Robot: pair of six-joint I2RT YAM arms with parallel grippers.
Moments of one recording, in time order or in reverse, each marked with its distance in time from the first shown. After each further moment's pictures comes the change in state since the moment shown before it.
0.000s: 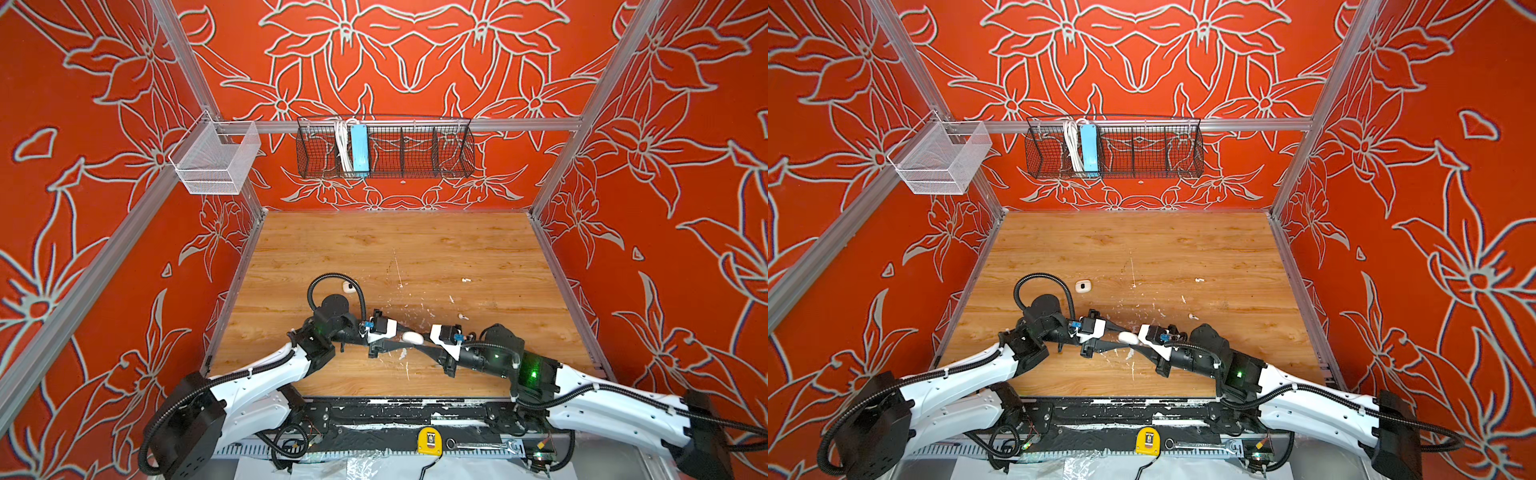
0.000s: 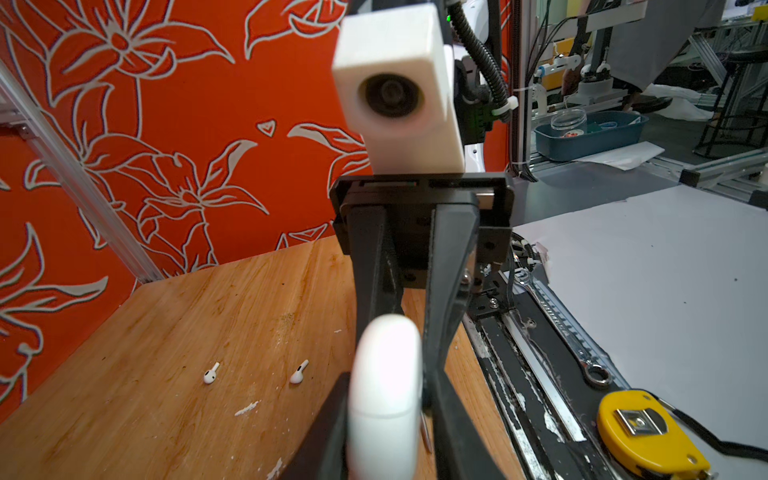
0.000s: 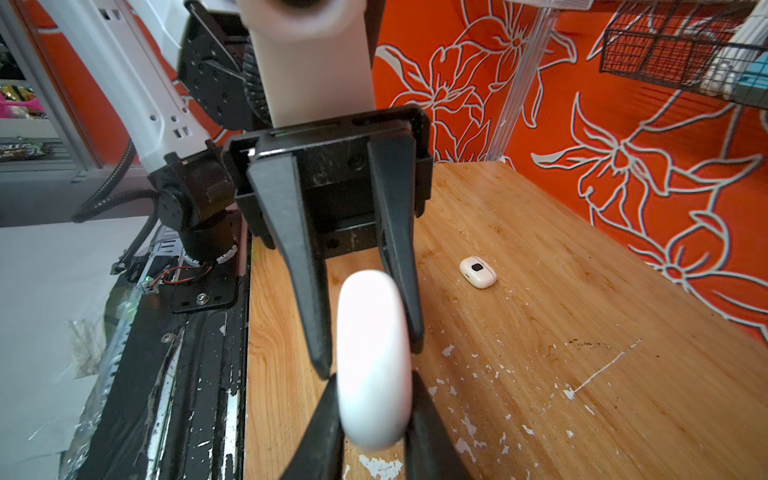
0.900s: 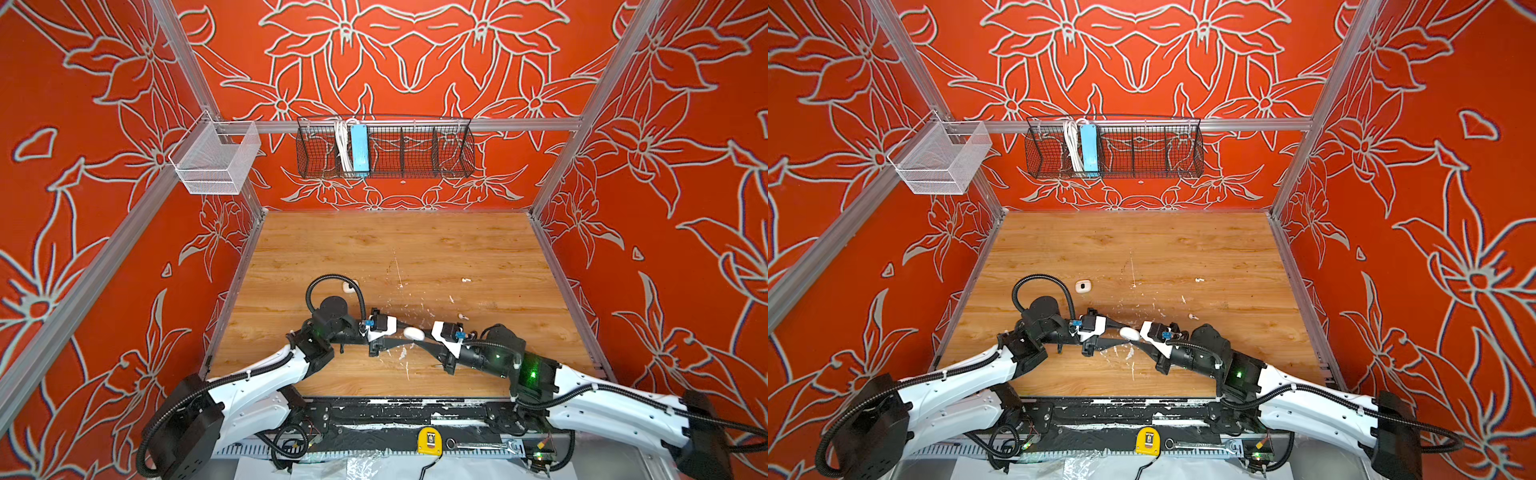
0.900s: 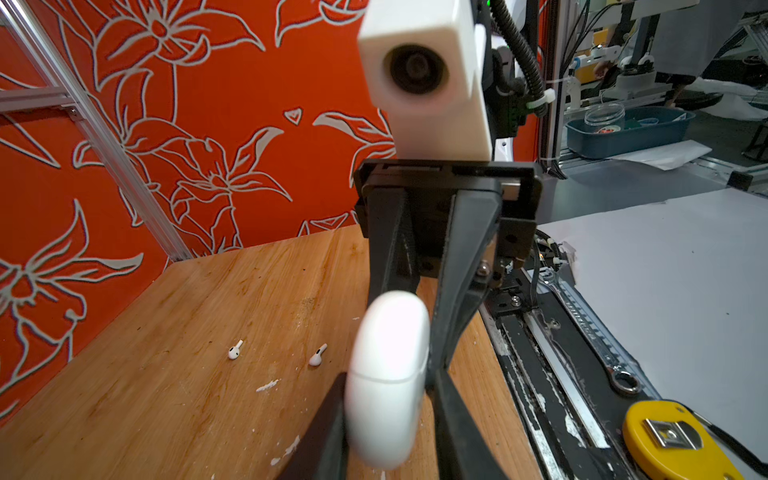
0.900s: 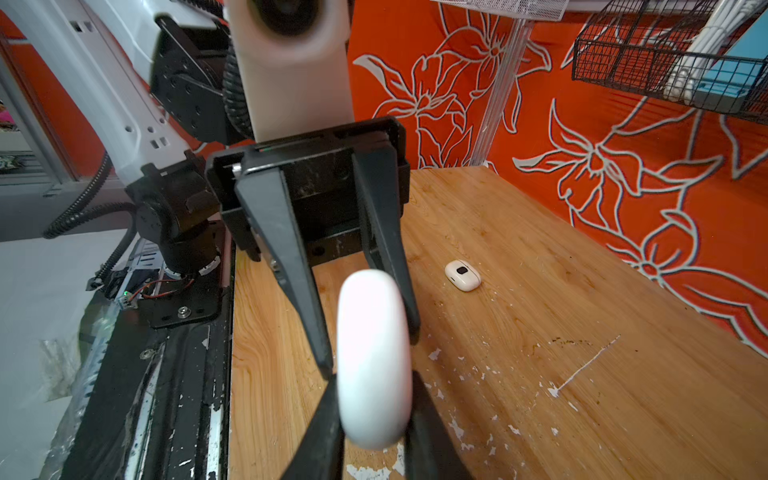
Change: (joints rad) left arm 0.000 -0.018 -0.016 -0.003 -0.068 -0.012; right arm 0.000 0.014 -0.012 0.031 0.018 0.004
